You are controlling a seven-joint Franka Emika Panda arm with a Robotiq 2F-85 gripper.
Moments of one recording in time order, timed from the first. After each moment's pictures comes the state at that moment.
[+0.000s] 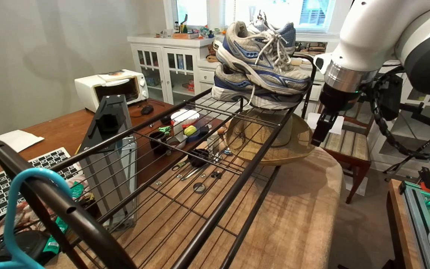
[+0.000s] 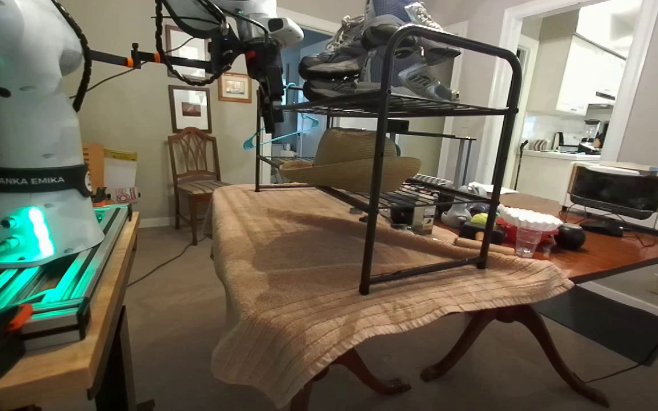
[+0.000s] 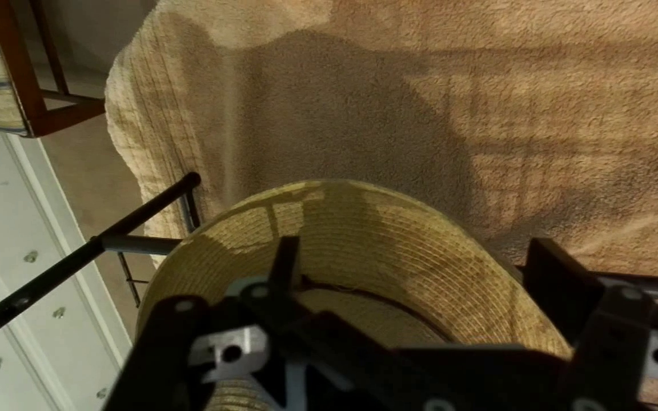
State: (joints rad) arm -0.06 -0.51 0.18 -2.74 -0.30 2.31 0.36
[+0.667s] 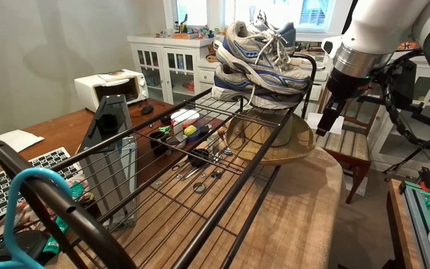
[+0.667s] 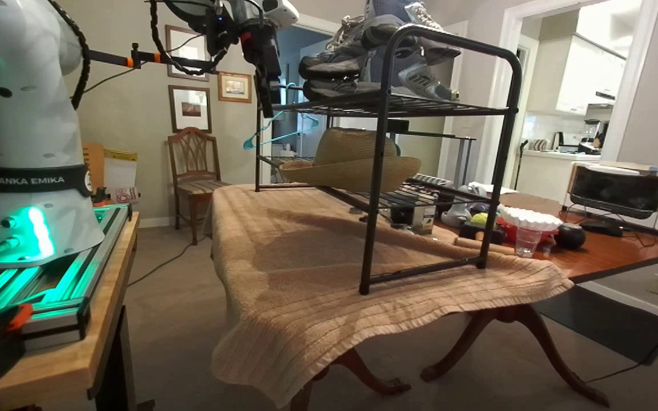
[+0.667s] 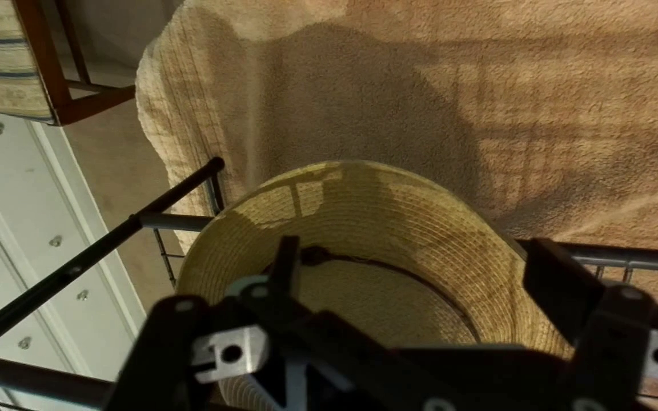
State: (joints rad) arm -0.05 -0.59 0.19 -2.72 -0.30 2.22 0.36
